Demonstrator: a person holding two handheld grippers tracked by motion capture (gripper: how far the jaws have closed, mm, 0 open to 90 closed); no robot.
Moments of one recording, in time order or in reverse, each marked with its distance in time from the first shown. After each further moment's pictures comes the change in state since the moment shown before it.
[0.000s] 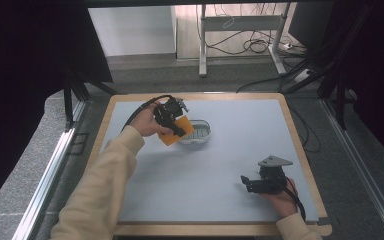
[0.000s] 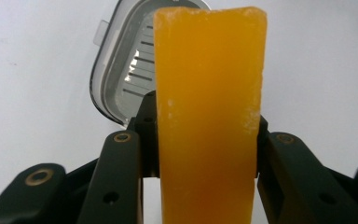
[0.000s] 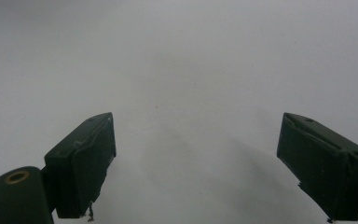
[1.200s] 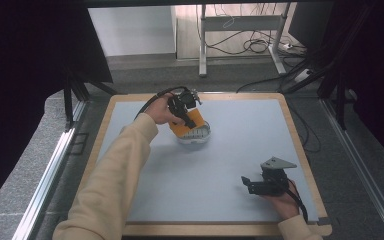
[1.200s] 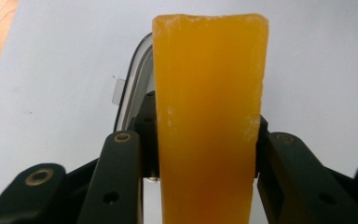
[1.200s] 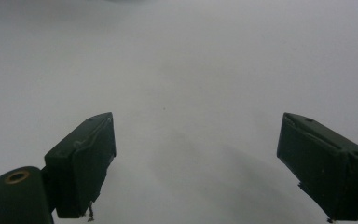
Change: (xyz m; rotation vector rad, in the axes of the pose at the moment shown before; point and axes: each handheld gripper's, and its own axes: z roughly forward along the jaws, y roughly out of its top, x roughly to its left) left arm 0.019 0.045 0.017 0.035 -0.012 0.079; right arm 0.000 -0.004 -0.007 -0.041 0.023 0.005
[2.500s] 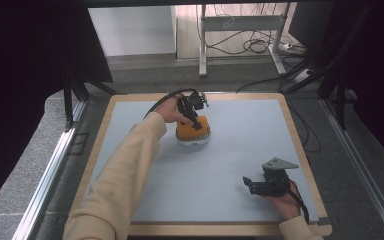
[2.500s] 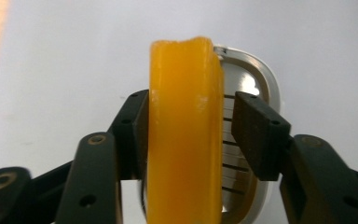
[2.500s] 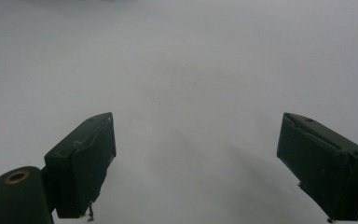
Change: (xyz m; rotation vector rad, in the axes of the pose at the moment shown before) left arm 0.018 0.017 0.036 0.020 0.021 0.039; right arm -0.003 -0.003 -0.001 0.002 -0.003 0.013
